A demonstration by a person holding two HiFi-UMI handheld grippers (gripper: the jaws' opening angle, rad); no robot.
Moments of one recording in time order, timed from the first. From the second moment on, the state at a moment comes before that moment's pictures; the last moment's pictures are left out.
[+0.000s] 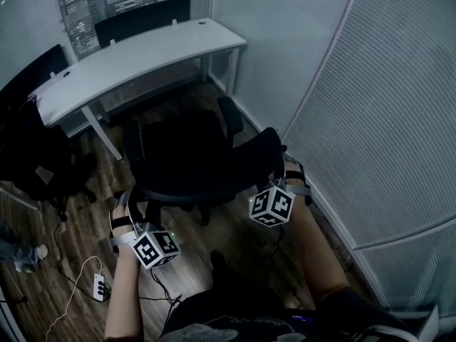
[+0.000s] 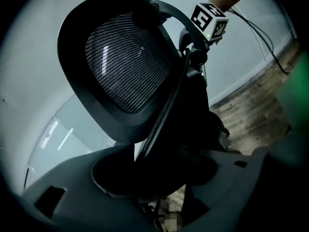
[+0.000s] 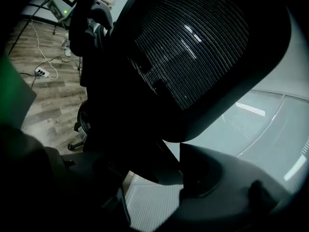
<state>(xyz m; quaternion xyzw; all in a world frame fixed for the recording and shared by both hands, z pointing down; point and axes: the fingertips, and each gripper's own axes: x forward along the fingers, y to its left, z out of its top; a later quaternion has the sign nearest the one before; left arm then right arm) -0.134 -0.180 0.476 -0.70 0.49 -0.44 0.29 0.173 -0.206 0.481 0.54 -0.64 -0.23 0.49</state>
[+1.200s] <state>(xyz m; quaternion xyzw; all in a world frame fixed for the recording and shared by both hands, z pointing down) -0.228 -0.465 0.486 -0.67 0.51 -0.47 0.27 0.077 -0.450 0.485 0.47 -0.72 -0.21 0.47</state>
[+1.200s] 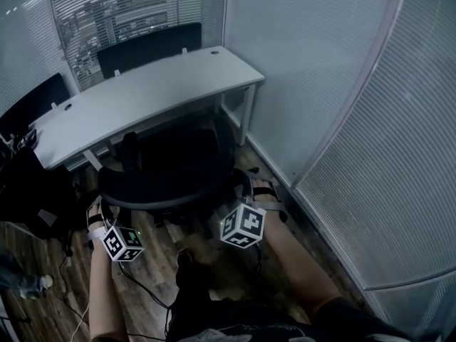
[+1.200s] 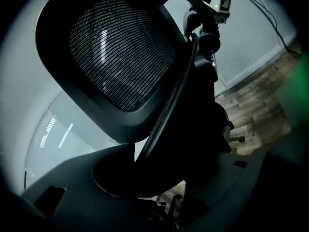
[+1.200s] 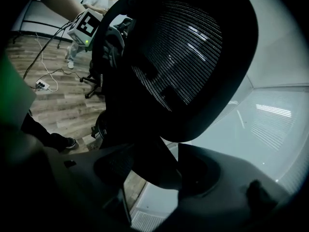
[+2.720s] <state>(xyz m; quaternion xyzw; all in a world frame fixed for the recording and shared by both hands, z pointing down) -0.277 -0.781 0.487 -0.71 0.46 -0.45 0.28 0.030 -0.751 0.485 0.51 -0.66 -0.19 0.51</state>
